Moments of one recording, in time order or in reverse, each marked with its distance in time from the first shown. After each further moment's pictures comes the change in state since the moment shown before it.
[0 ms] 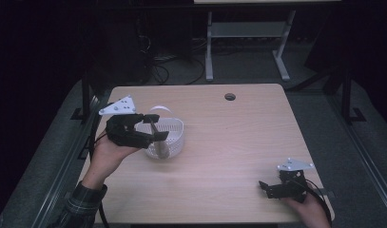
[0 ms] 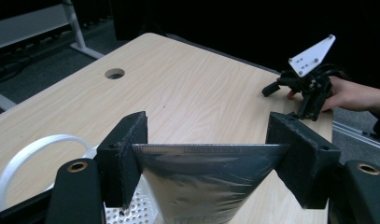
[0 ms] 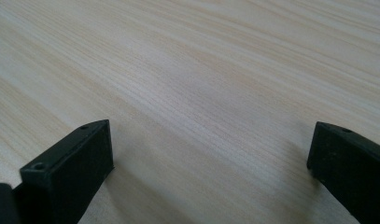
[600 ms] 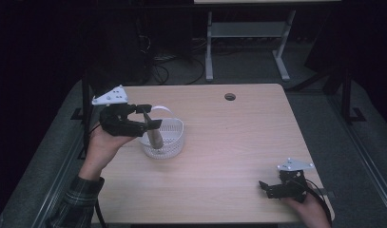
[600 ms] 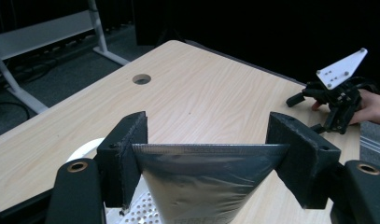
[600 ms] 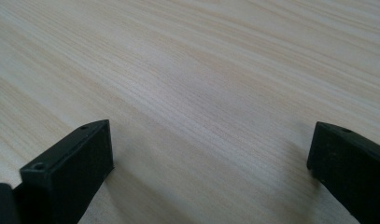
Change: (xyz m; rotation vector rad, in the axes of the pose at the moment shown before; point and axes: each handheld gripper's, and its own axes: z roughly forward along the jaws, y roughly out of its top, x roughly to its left) left arm 0.024 0.007 -0.008 -0.021 0.072 -0.022; right arm 0.000 0.000 0.000 0.000 0.000 0.000
